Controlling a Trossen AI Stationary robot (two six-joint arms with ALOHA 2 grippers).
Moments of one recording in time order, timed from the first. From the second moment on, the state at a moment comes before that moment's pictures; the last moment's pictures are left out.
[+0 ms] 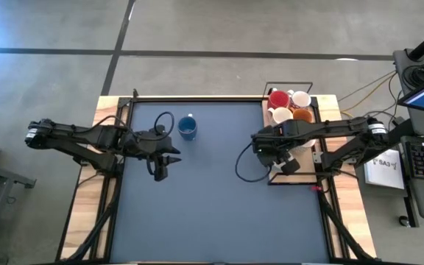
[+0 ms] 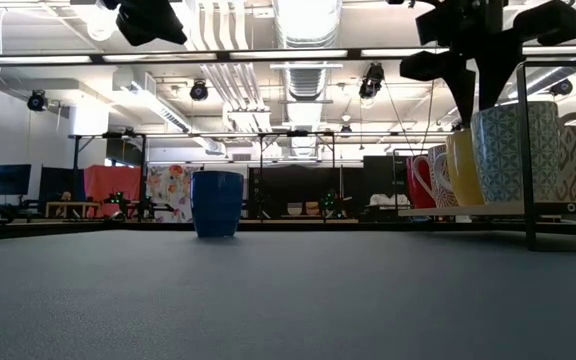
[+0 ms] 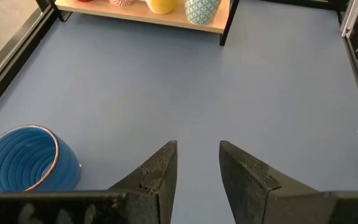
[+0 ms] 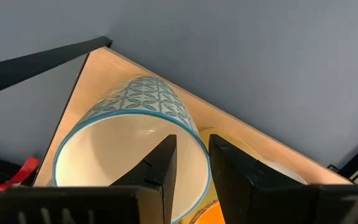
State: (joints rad) left arm -0.14 1.07 1.05 -0.69 -0.20 -0.25; right arm 0.00 1.46 1.30 -1.37 0.08 -0.55
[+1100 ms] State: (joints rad) left arm -0.14 1.07 1.05 -0.69 -0.20 -0.25; right arm 0.00 1.37 1.21 -1.53 0.08 -0.20
